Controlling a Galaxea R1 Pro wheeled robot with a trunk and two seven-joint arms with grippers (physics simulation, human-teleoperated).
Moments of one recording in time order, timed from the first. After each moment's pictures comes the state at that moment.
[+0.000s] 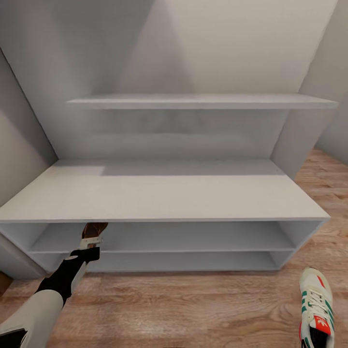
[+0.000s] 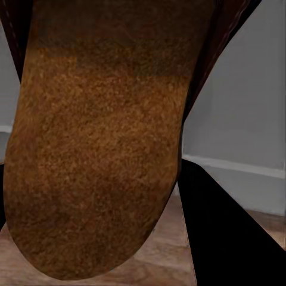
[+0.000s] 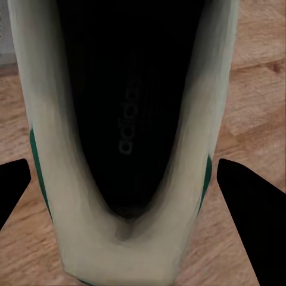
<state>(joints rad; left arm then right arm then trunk) -0.73 0.15 0.21 -0.48 -0.08 0.18 0.01 -0.29 -0.25 -0.55 -0.08 0.14 -0.76 -0.07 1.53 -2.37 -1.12</state>
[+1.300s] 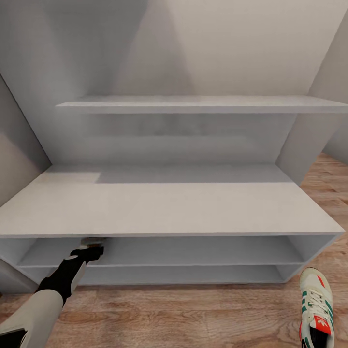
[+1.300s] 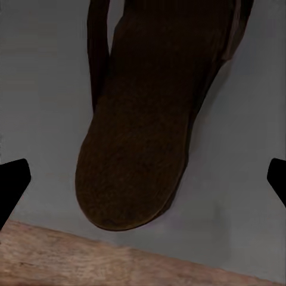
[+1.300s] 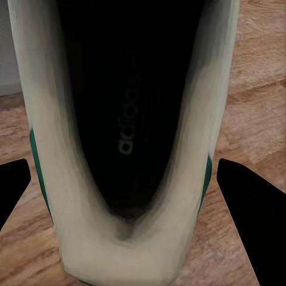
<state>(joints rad) -0.73 0.15 0.21 -0.48 -0.09 0.18 0.02 -0.29 -0.25 -0.55 -0.08 0.14 -0.76 -0.07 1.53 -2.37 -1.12</state>
